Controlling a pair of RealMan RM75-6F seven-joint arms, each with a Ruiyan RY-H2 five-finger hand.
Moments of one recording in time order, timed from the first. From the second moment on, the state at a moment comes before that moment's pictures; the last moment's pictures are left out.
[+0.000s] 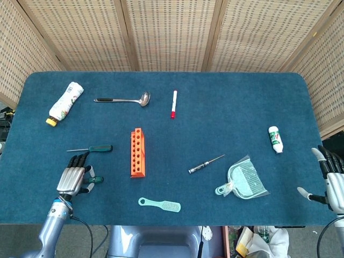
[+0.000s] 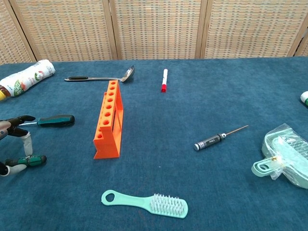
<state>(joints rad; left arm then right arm) -0.32 -1.55 -0.08 -1.46 1.20 1.13 0.34 0.08 -1.06 0.09 -1.54 -1.47 1.46 0.23</state>
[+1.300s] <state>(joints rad) -0.33 -1.36 -0.10 -1.62 1.43 1.20 -0.30 0.08 -1.06 0.09 -1.54 -1.47 1.46 0.25</state>
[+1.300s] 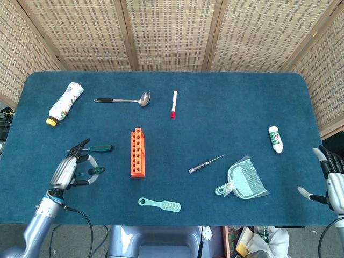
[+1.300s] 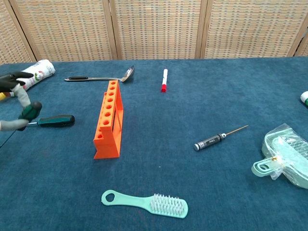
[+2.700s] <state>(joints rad) -0.58 -1.53 -0.17 -1.57 1.51 1.16 -1.04 0.09 -1.05 0.11 -1.52 -1.44 1.43 0.30</state>
